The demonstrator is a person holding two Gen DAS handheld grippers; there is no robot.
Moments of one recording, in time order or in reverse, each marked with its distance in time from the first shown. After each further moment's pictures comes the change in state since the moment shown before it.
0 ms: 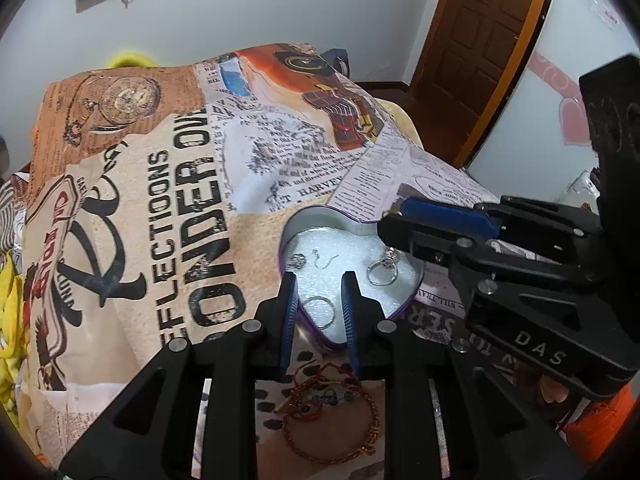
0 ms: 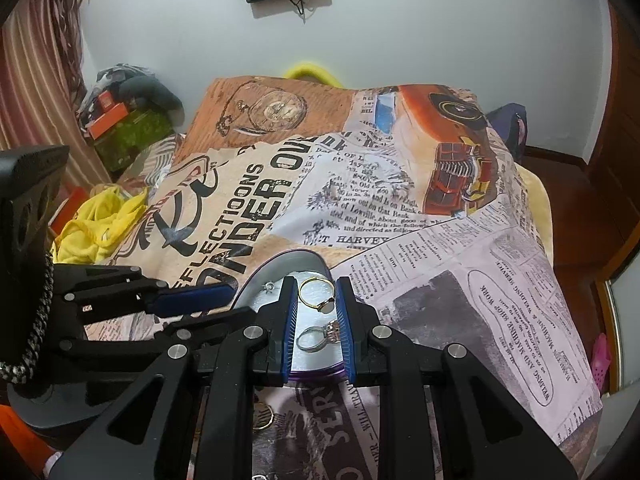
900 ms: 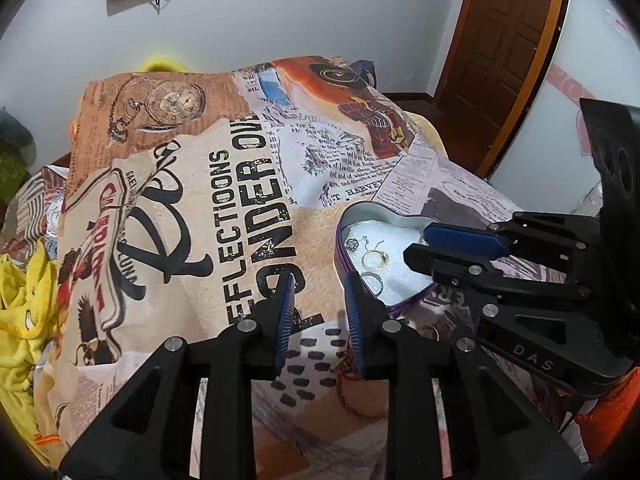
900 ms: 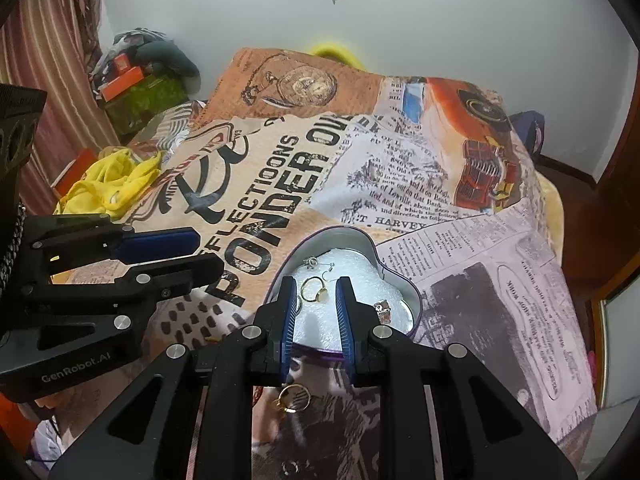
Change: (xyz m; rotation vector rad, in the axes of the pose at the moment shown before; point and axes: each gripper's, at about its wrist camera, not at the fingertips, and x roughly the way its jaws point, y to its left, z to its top) left arm -0.042 0.021 -0.016 -0.023 -0.033 0.086; right arm -0.001 0.033 -0.005 -0.103 0.067 -0.004
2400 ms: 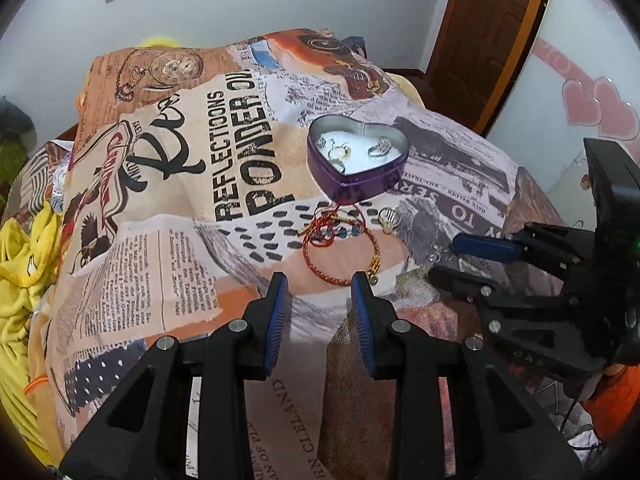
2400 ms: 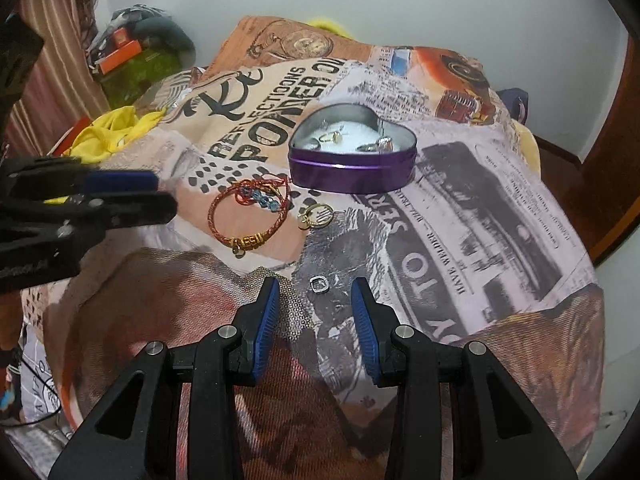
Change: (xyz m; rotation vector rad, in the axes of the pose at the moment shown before) left arm -0.035 -0.024 -0.080 0.017 0.079 -0.006; right arm -0.022 0.017 -0.095 0.013 0.071 -0.055
